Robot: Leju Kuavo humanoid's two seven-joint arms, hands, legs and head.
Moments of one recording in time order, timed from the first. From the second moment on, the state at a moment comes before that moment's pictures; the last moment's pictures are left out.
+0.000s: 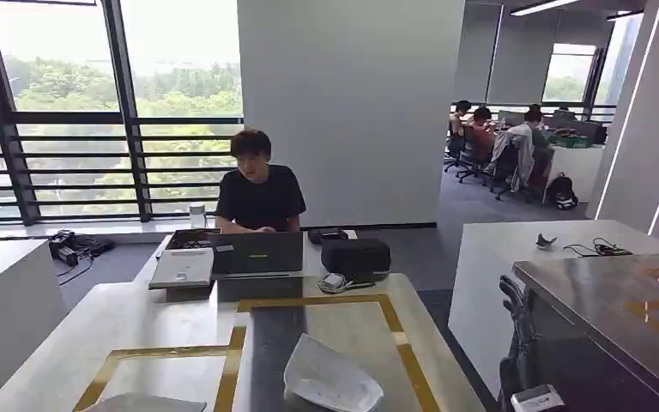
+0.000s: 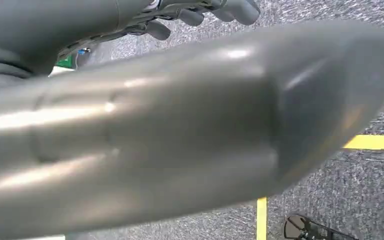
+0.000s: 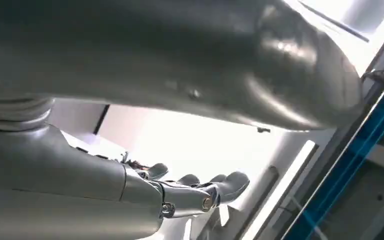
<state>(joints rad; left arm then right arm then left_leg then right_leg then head) -0.12 -0.09 1.02 -0.17 -1.11 0.10 0.00 -0.41 -0.21 0.22 -1.48 0.28 -0.15 -0.42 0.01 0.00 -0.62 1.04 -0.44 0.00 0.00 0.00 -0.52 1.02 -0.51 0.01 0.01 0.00</state>
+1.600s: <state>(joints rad) -0.07 -0.09 1.03 -0.17 -1.12 0.23 -0.02 -0.05 0.05 -0.82 -0.20 0.72 0.10 0.06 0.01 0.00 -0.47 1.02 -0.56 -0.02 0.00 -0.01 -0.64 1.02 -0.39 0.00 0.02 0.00</state>
